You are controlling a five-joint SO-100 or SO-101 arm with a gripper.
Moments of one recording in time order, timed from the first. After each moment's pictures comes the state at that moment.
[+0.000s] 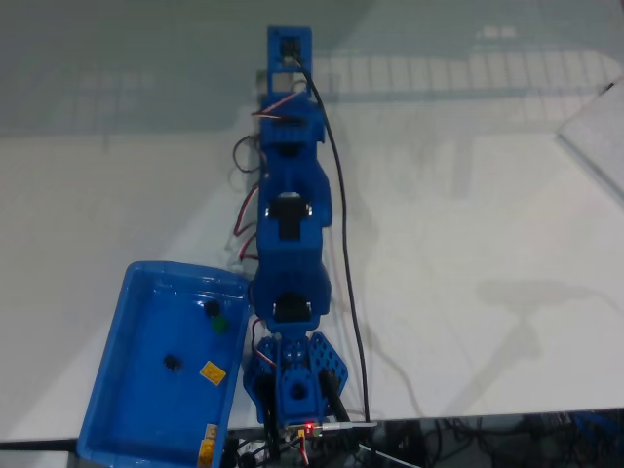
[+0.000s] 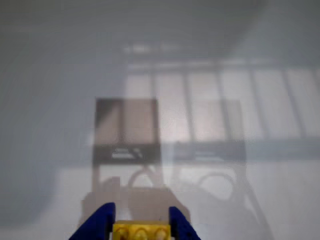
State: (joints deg) arm 2.6 83.2 106.0 17.5 -81.3
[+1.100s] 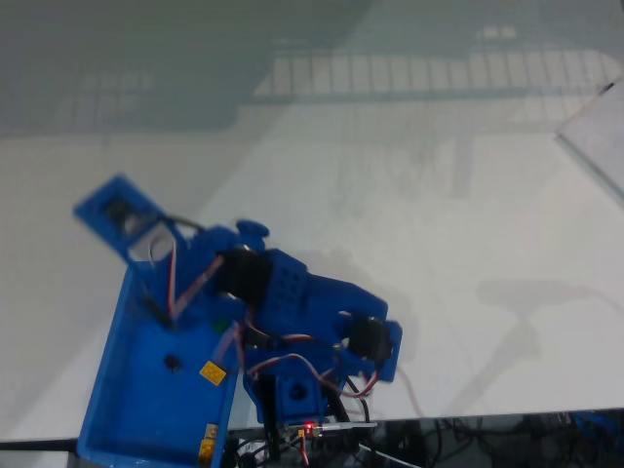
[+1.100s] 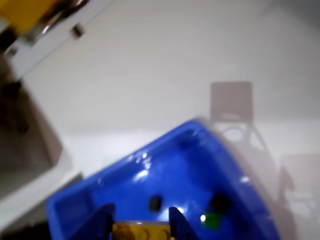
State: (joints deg) arm -73.8 157.6 109.5 98.7 -58.2
